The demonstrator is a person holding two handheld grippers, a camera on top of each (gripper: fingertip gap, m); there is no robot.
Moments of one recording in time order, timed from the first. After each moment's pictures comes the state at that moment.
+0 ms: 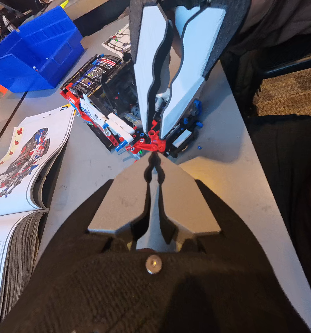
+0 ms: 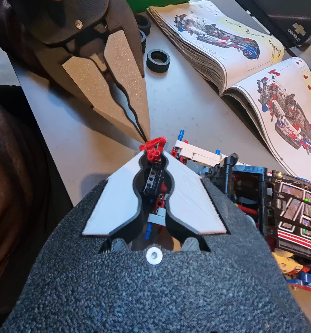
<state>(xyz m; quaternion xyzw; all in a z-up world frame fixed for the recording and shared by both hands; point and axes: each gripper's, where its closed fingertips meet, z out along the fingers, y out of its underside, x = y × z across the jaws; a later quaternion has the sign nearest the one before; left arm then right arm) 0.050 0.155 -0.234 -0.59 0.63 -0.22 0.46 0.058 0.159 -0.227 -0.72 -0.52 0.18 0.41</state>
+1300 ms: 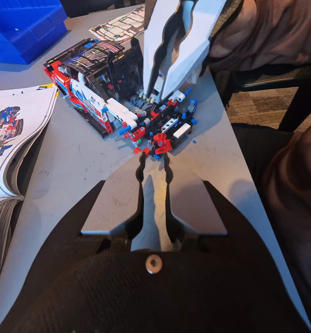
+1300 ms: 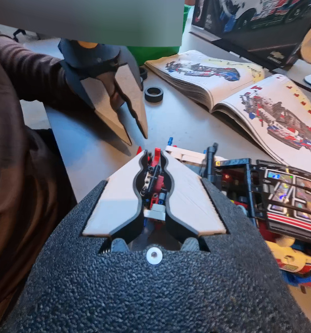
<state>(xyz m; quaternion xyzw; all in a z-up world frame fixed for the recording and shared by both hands) 0.033 0.157 -0.234 -0.62 0.61 -0.30 0.40 0.071 0.163 -0.203 -0.70 -0.46 0.29 0.46</state>
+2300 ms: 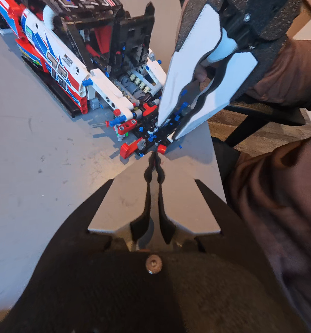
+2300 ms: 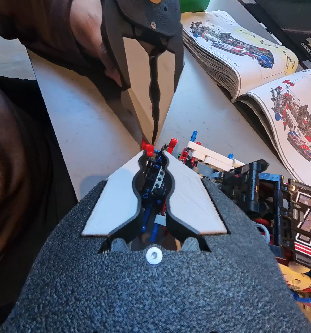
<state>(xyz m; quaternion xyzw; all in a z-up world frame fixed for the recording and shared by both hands) 0.045 0.149 -0.248 -0.69 0.55 -0.40 0.24 0.053 0.148 -0.233 -0.70 -0.55 0.20 0.42</state>
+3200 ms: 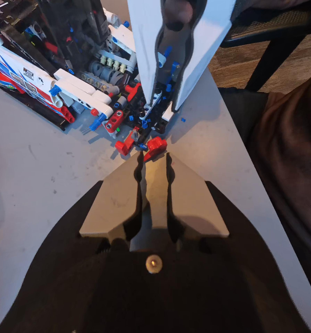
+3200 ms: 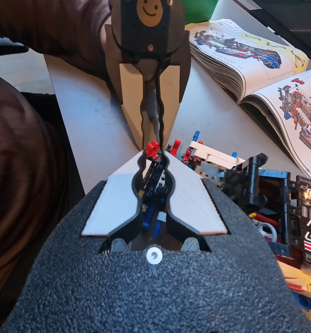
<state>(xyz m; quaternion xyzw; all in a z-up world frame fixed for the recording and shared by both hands) 0.038 0.147 -0.269 -0.60 0.70 -0.31 0.25 0.055 0.144 -0.228 -0.70 -0.53 0.25 0.41</state>
